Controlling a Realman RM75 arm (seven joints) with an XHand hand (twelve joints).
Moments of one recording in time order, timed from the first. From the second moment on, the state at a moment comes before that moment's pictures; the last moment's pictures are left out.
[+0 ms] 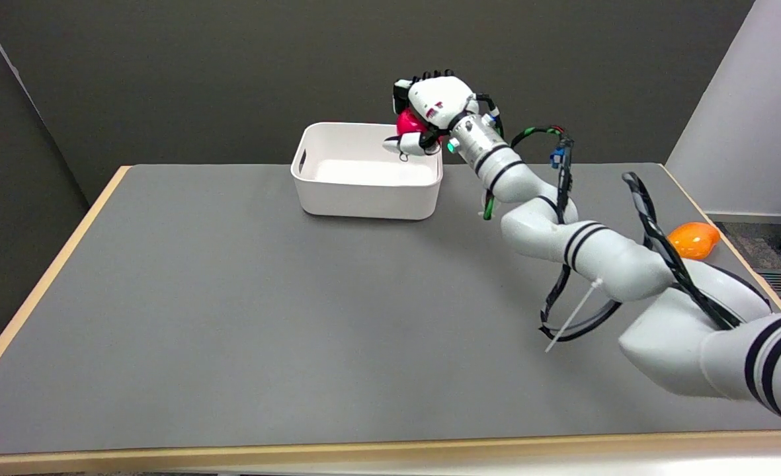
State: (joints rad) arm 0.88 -1.24 -2.20 0.55 0.44 0.49 0.25
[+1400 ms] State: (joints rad) arm 1.02 -1.37 -2.25 0.35 0.43 0.37 0.25
